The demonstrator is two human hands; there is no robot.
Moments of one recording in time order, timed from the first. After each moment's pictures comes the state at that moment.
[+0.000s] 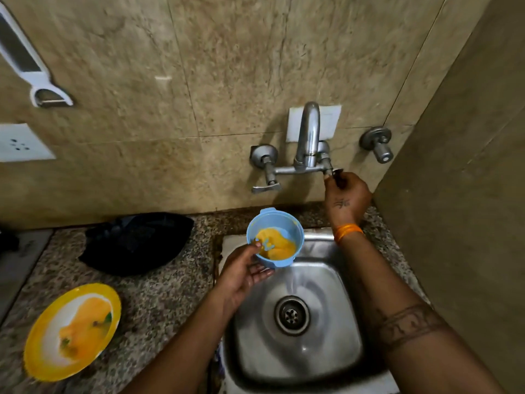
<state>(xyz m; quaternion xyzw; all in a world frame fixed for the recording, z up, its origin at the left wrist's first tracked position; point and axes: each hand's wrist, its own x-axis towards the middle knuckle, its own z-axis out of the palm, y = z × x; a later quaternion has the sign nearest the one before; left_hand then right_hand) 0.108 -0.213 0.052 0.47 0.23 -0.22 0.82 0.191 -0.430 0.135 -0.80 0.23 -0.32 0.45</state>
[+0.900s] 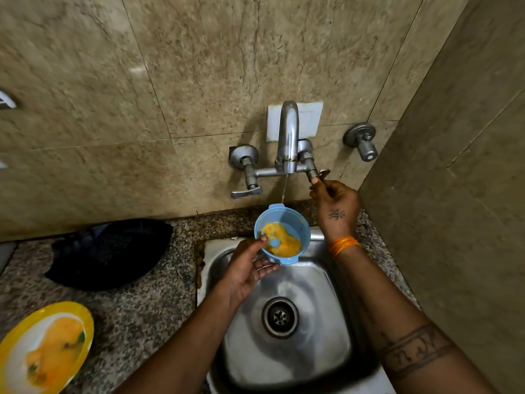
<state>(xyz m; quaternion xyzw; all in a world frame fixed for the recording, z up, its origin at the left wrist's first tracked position) 0.142 -0.258 0.041 0.47 0.20 -0.27 0.82 0.185 -0.447 0.121 -0.74 0.20 -0.26 0.59</state>
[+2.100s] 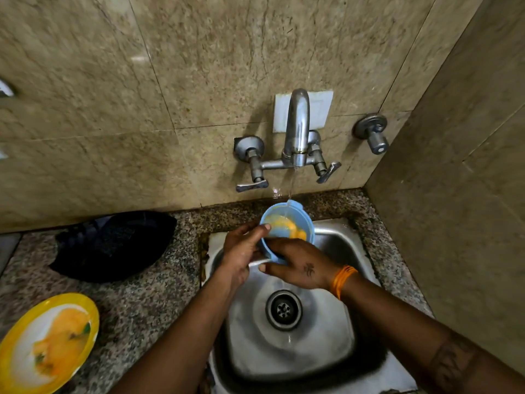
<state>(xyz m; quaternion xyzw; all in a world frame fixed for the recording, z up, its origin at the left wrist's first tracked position) 0.154 -0.251 0.056 0.55 0.20 -0.16 0.79 0.117 -0.409 0.090 -0.92 -0.22 0.15 0.28</state>
